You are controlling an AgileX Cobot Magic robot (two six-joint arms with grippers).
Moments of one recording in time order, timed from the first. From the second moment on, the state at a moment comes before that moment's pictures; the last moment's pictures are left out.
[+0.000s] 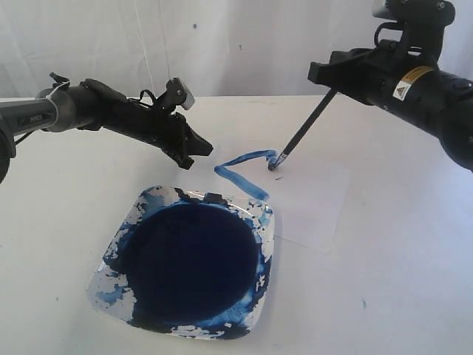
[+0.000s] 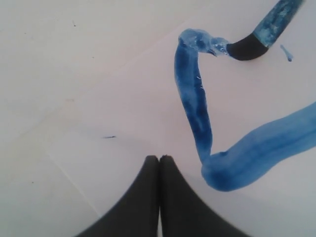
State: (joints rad) left arm -0.26 2.51 -2.04 -1.09 0.86 1.63; right arm 0.39 1.58 -0.88 -0.20 -0.46 0.40
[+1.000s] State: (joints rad) left arm -0.26 2.51 -2.04 -1.09 0.85 1.63; right arm 0.45 1.52 -0.89 -0.27 -0.29 0.52
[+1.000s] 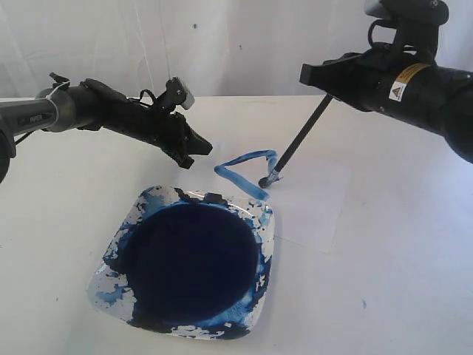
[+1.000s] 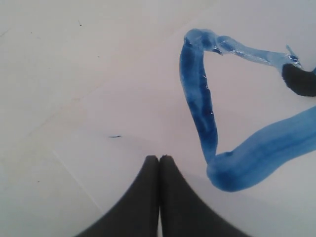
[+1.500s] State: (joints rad) left arm -0.26 2.51 -2.04 -1.09 0.85 1.63; right arm 0.45 1.43 -0.89 -0.27 -0.13 0.54
